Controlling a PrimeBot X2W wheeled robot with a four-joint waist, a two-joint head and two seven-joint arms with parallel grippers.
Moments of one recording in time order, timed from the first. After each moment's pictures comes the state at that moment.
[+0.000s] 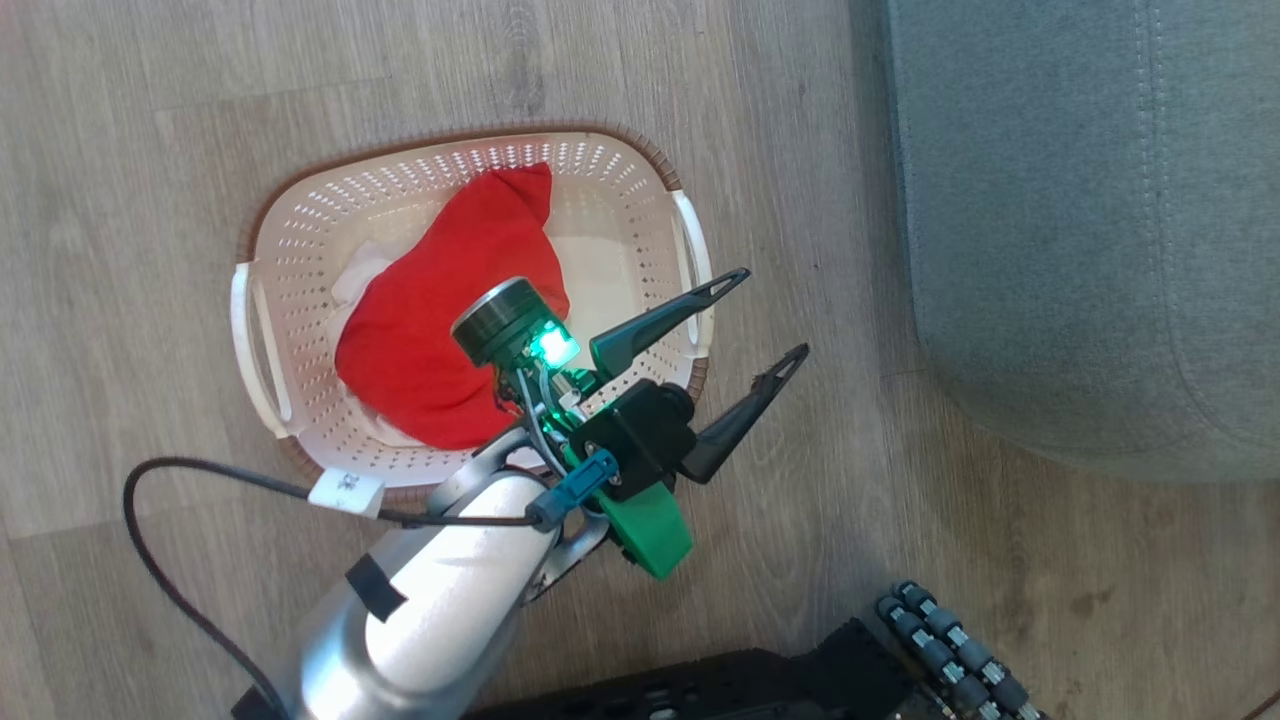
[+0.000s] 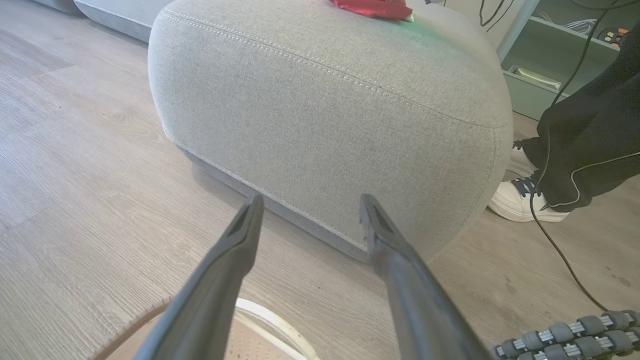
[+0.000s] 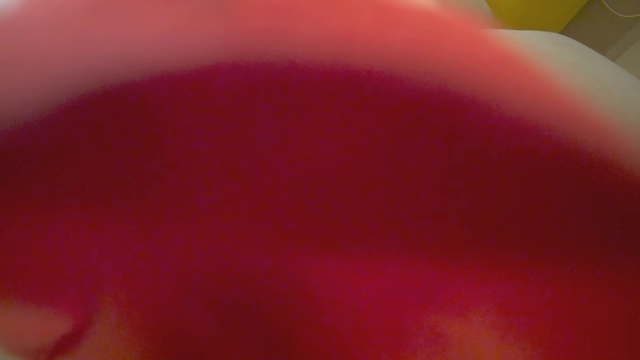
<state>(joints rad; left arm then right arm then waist) -0.56 0.12 -0.74 0.21 -0.05 -0.13 -0.26 -1.20 -0.57 -0.09 1.26 0.36 0.13 -0.16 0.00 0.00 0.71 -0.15</state>
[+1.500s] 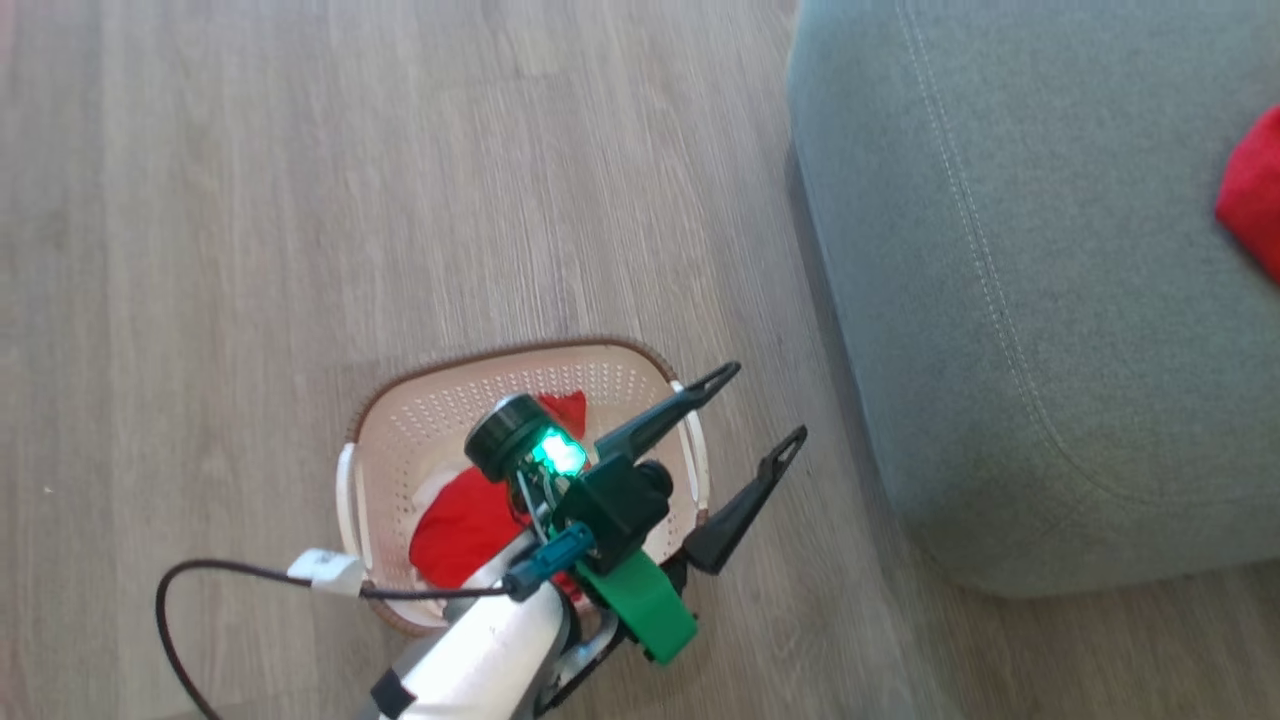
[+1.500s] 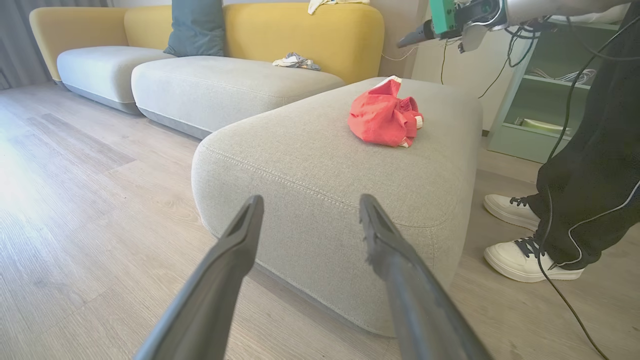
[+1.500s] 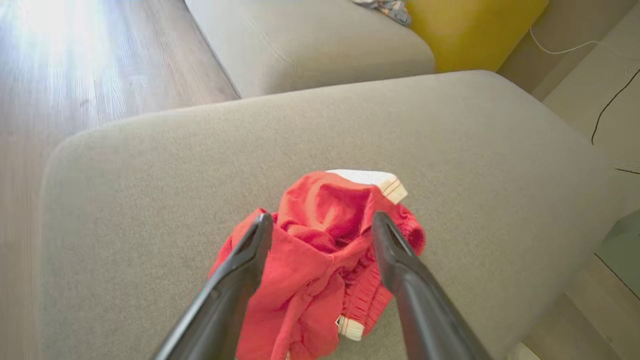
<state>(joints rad) -0.35 0.06 -0.68 0.17 -0.14 -0.13 -0.26 -1.12 -0.63 0.06 1.31 0.30 0.13 0.05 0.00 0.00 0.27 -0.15</state>
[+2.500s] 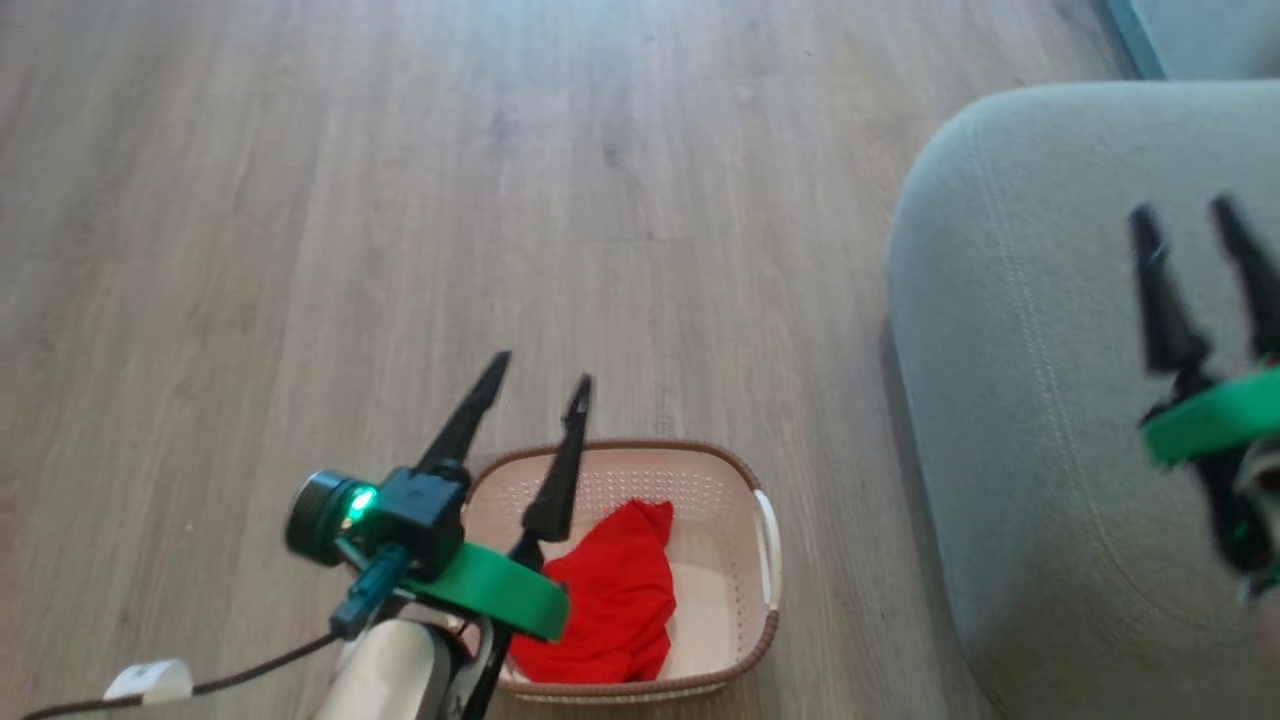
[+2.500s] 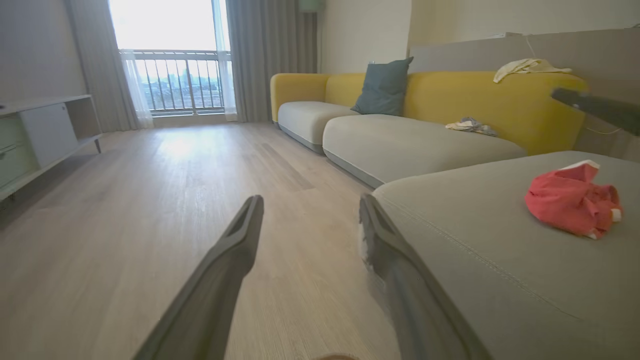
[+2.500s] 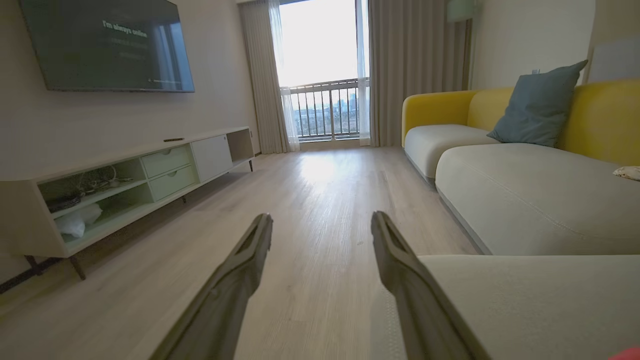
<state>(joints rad) -0.13 0.06 -0.38 0.04 -0.17 0.04 -0.26 -0.32 -0.48 0.16 0.27 0.63 0.13 -0.25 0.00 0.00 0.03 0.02</state>
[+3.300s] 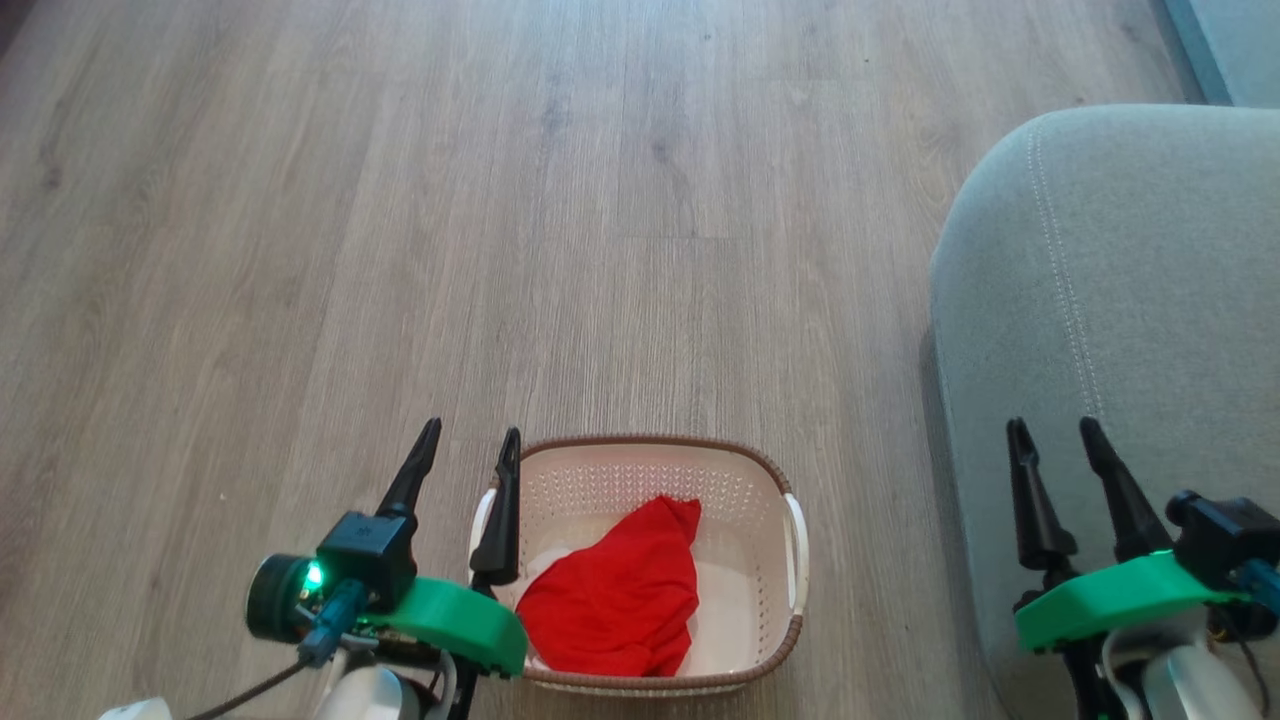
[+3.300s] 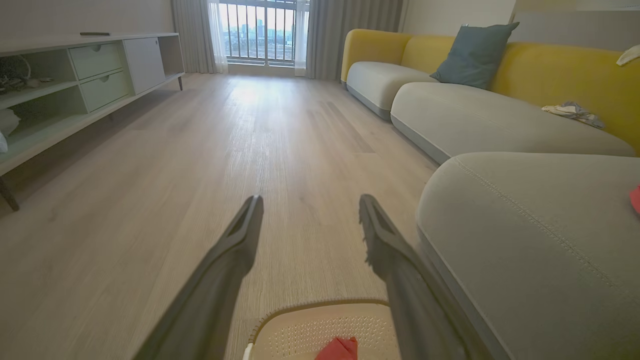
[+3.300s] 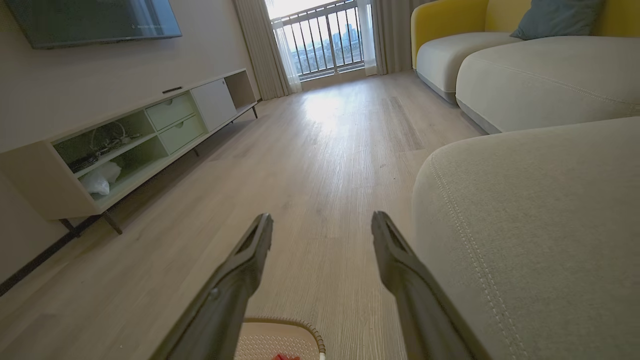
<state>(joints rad) -0.04 0.06 -0.30 0.12 -0.21 0.12 -0.26 -0.01 -0.15 0.03 0.22 0.40 0.13 -0.25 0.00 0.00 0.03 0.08</state>
